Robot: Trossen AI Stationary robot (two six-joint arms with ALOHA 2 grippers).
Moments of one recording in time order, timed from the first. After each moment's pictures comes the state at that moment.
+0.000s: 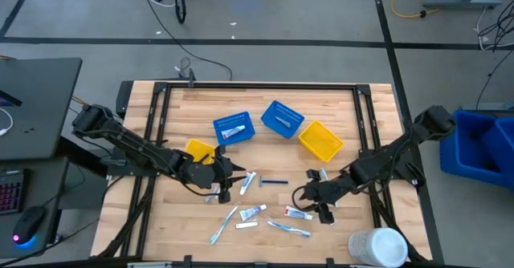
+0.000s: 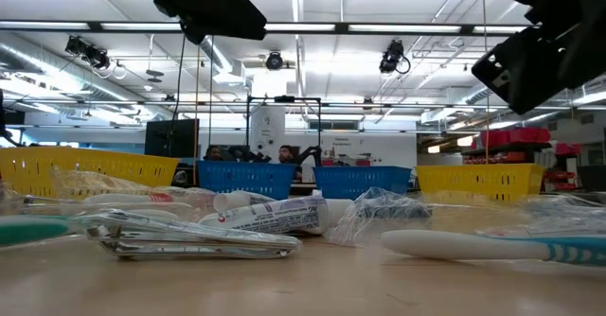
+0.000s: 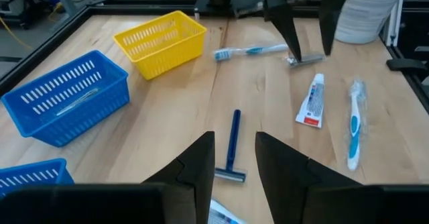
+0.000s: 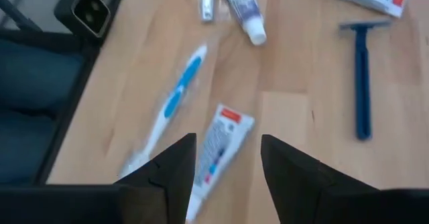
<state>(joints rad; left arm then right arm) -0.42 1.38 0.81 0.06 -0.54 -0.25 0.56 1.35 0.68 -0.15 0.10 0.39</state>
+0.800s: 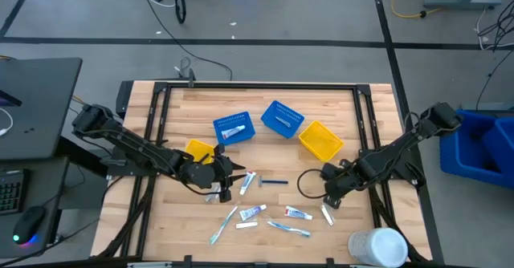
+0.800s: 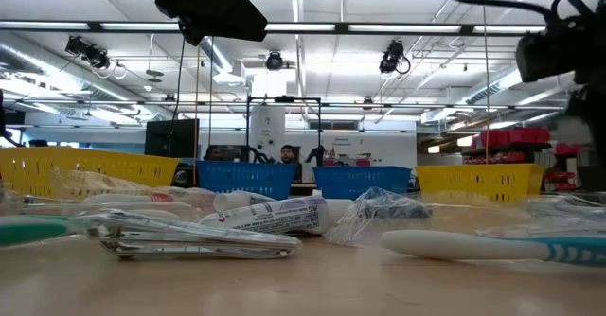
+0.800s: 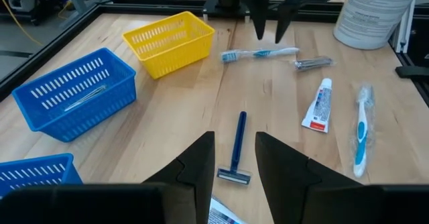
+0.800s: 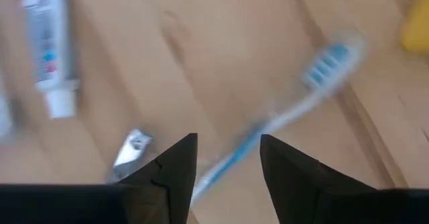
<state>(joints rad) -0.42 1.38 0.81 0.06 -0.57 -0.28 0.56 1.25 0.68 -0.77 0.10 1.09</state>
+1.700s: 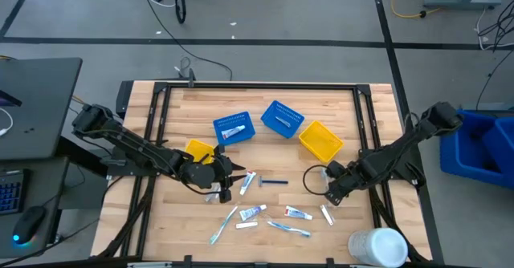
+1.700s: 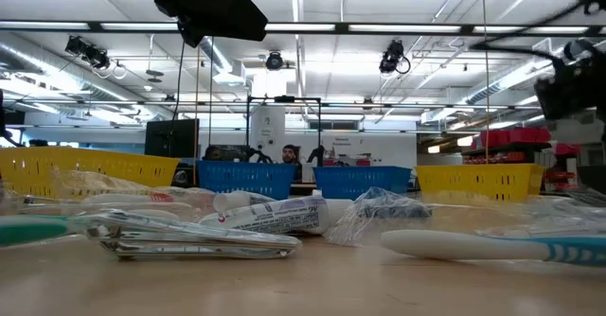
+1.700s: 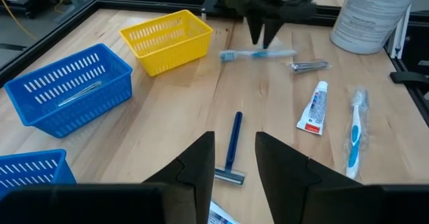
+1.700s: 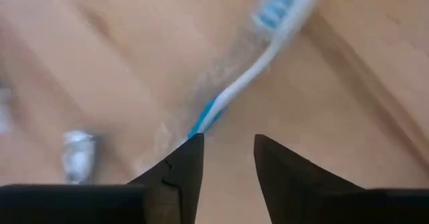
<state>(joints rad) -0.42 1.38 0.81 0.06 -0.56 -0.31 0.56 1.21 0.55 -0.70 0.07 1.28</state>
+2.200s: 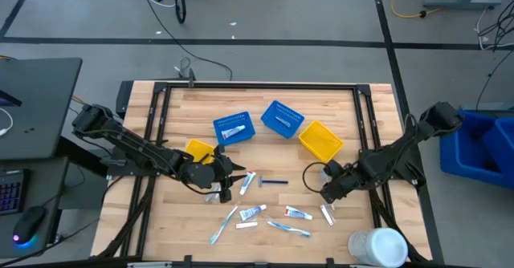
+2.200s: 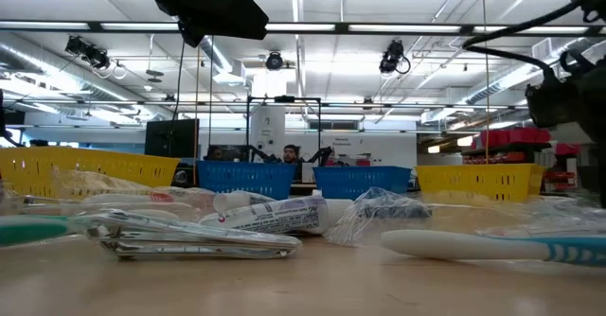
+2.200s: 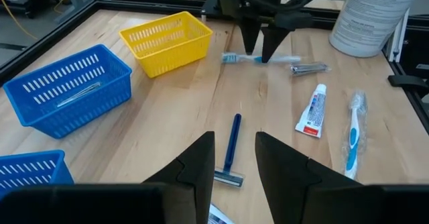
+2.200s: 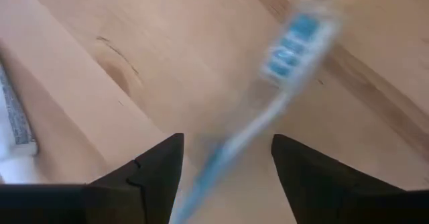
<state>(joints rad) -0.42 1.38 0.81 0.07 -0.56 -0.31 0.56 1.23 0.46 -0.50 0.15 1.37</state>
